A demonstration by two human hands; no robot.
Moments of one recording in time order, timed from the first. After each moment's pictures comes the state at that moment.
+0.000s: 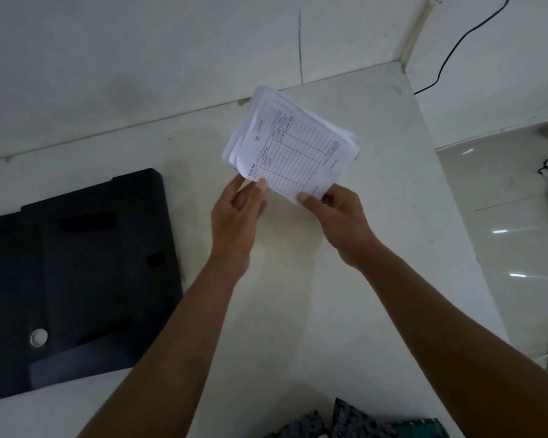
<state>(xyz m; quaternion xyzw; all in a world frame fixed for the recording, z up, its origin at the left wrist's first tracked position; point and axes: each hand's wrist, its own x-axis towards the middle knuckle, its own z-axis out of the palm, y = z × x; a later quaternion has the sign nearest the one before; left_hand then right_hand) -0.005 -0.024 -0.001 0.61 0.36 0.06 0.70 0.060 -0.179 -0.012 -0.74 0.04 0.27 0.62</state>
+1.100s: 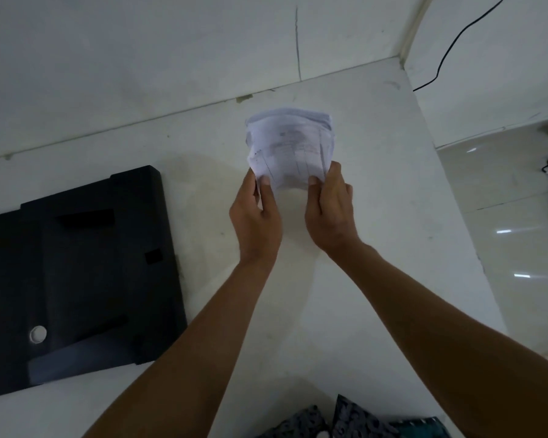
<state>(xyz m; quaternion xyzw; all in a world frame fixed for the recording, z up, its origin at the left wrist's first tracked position) 0.007 -0.061 -0.021 0.82 0.30 0.22 0.44 0.058 -0.167 -0.052 -0.89 -0.15 -0.02 0.43</state>
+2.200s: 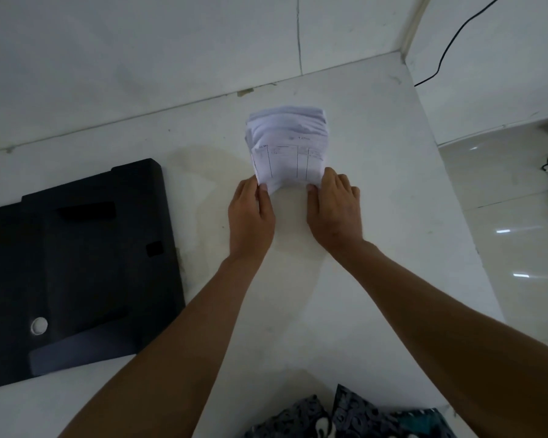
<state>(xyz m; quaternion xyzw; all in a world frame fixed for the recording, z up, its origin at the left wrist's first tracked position) -0.004 -0.043 -0.042 0.88 0.23 0.19 0.36 0.054 -0.175 -0.053 -0.94 -0.15 -0.01 0.30</state>
